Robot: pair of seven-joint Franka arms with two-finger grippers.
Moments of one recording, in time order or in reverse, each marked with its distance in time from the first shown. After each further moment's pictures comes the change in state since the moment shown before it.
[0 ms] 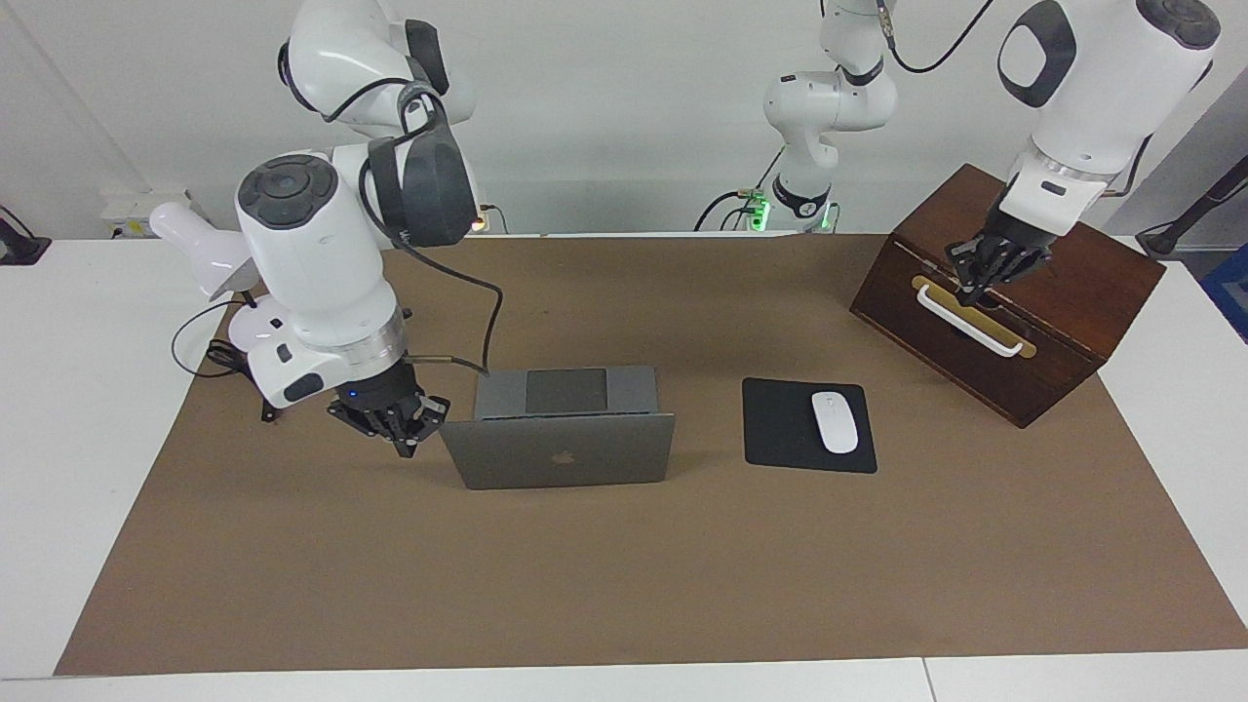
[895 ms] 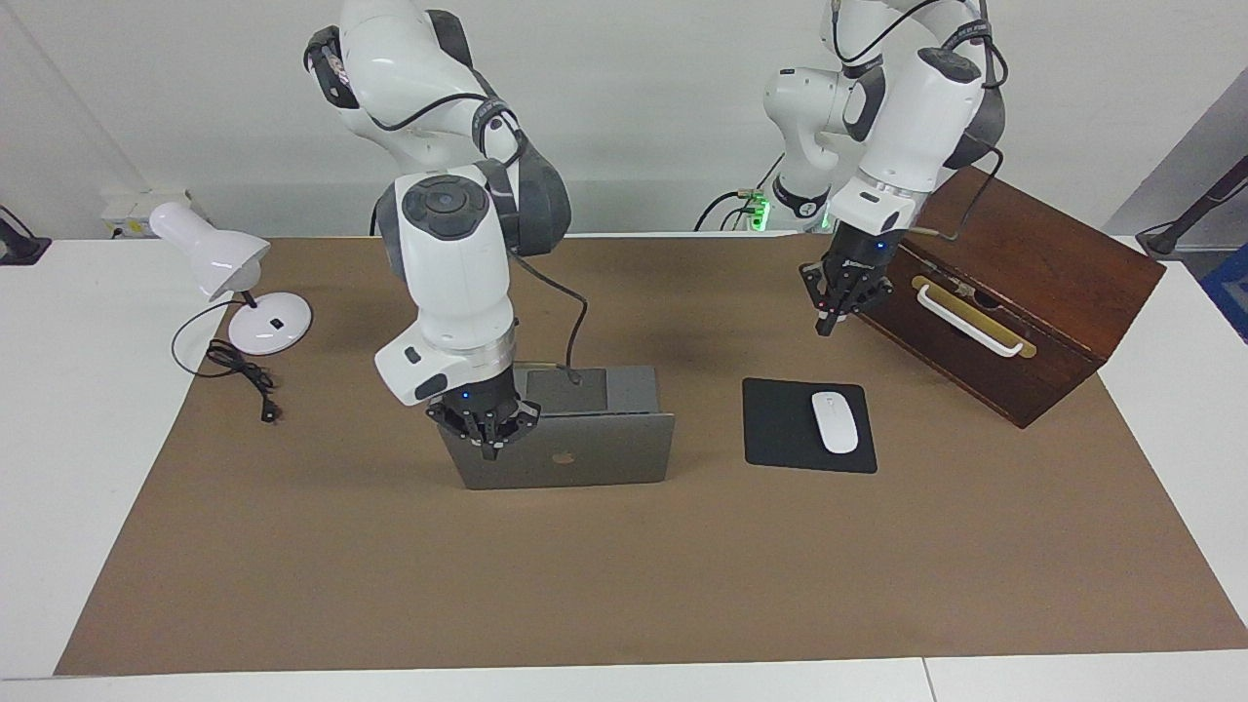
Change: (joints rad) left arm -0.275 -0.199 -0.005 -0.527 -0.077 0.644 -0.062; right arm 0.100 -0.053 0.000 -0.174 -0.047 0.132 0.086
